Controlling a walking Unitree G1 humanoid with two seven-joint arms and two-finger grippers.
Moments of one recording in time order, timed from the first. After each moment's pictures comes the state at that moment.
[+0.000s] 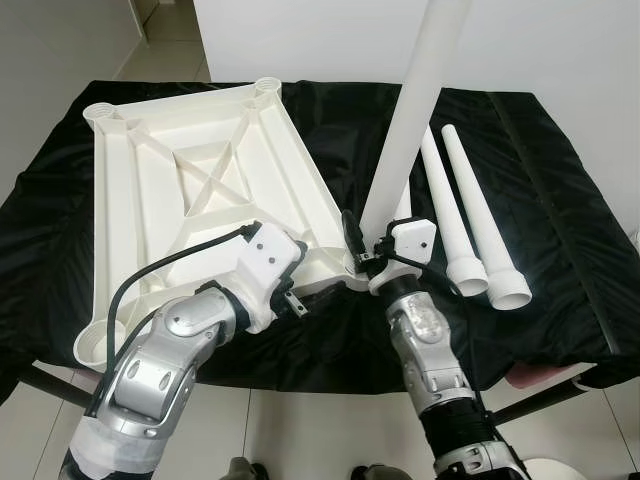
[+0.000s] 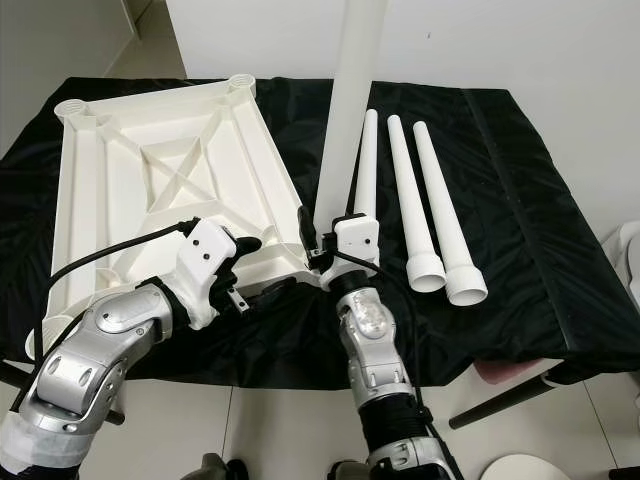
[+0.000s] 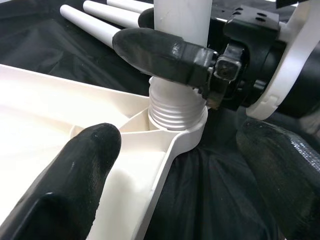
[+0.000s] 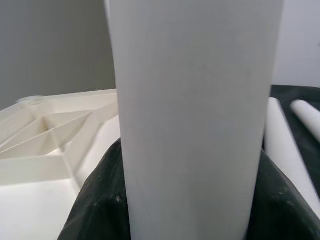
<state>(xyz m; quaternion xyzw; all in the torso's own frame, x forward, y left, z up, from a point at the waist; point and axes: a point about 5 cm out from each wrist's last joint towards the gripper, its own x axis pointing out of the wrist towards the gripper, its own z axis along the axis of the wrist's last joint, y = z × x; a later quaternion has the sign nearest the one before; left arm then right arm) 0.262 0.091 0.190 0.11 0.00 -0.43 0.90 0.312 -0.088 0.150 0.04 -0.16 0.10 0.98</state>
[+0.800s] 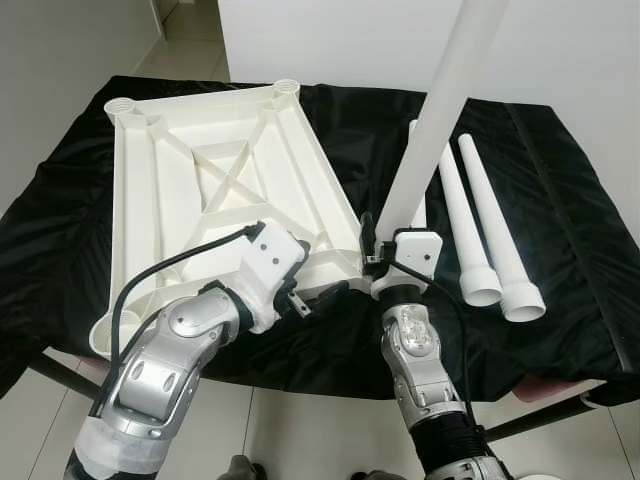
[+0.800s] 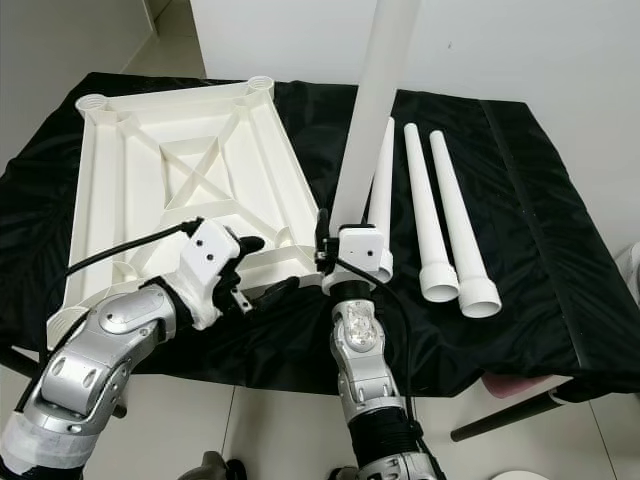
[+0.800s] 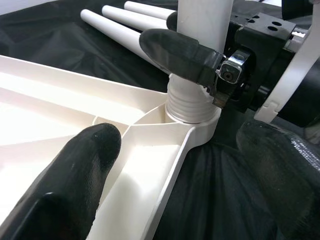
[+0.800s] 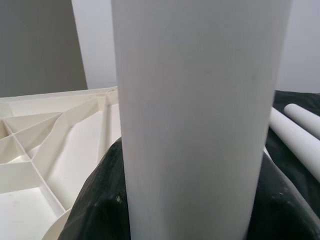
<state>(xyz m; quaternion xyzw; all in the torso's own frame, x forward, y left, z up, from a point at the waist) 0.262 0.089 0.190 0.12 -0.01 -0.43 0.90 0.305 -0.096 0.147 0.03 -0.17 0.00 0.99</state>
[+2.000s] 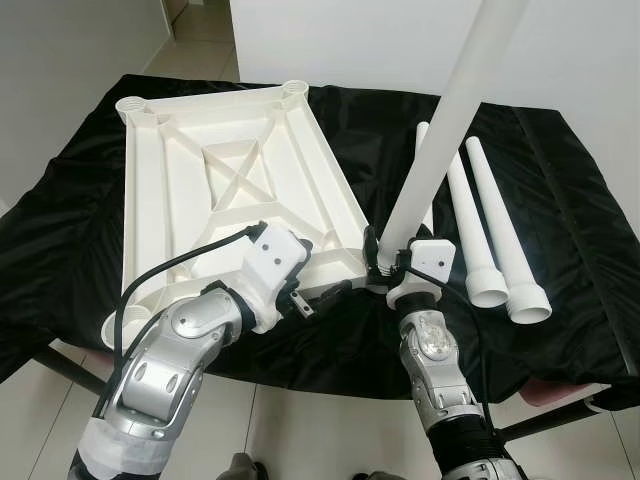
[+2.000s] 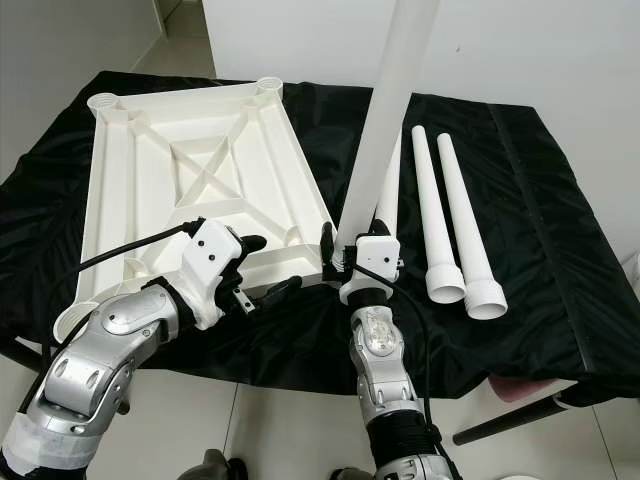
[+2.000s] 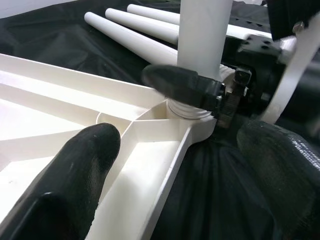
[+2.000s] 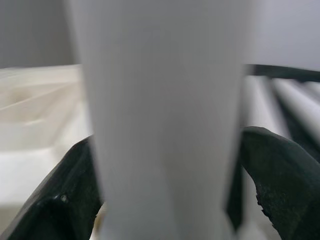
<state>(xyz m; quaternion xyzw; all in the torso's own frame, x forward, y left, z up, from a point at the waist) 0.261 0.086 0.190 0.12 -0.01 -0.43 0.90 0.315 -0.125 0.141 0.01 -0.14 0.12 0.98</state>
